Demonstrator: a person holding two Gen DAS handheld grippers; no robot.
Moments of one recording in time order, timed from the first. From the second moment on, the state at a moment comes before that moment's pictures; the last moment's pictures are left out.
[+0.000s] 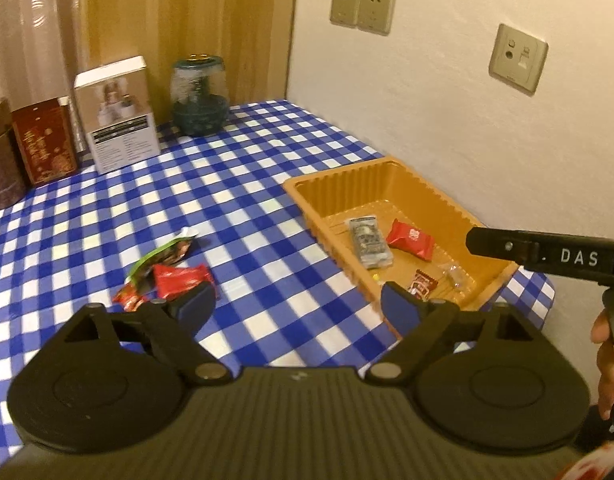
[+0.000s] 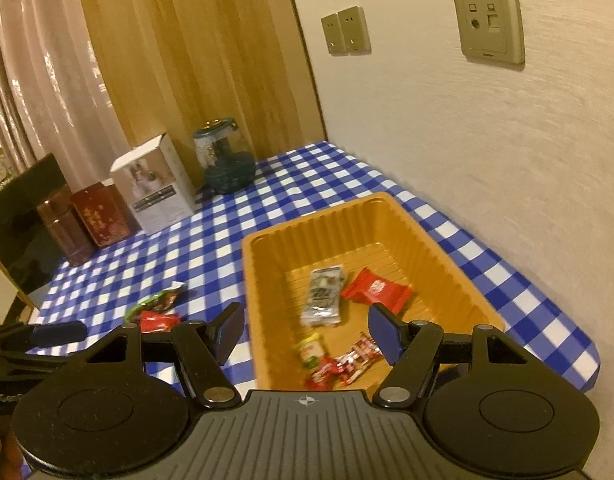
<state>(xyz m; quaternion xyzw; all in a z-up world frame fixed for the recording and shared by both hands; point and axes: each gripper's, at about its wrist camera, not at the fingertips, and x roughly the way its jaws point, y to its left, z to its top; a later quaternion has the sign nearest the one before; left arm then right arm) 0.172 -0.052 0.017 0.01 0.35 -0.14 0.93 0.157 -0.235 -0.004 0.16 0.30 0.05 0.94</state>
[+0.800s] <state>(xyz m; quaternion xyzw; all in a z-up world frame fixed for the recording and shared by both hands) 0.140 0.045 -0.007 0.04 0.35 -0.05 0.94 0.143 -0.139 -0.021 0.11 0.31 0.13 0.94</state>
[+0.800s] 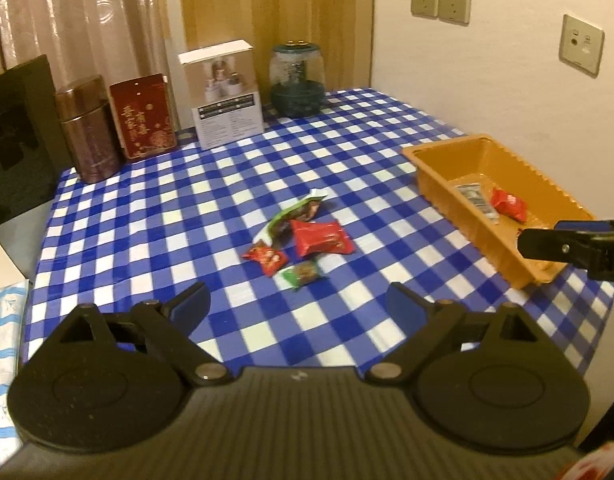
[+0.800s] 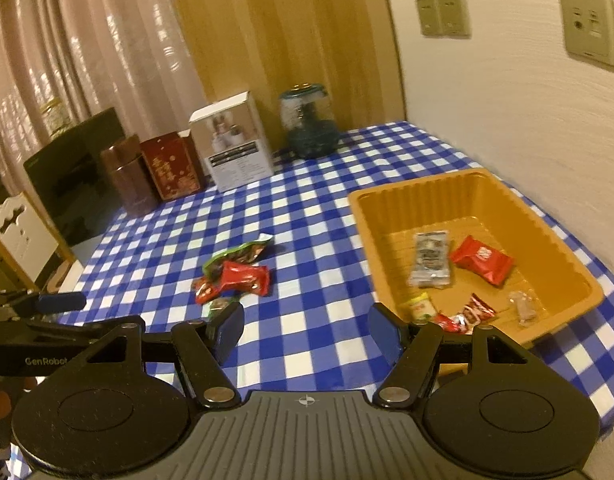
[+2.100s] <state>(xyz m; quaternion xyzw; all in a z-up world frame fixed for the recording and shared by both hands) 0.251 0.104 -0.078 0.07 0.39 -0.08 0.91 0.285 -0.040 -0.110 -0.05 0.35 0.23 0.91</state>
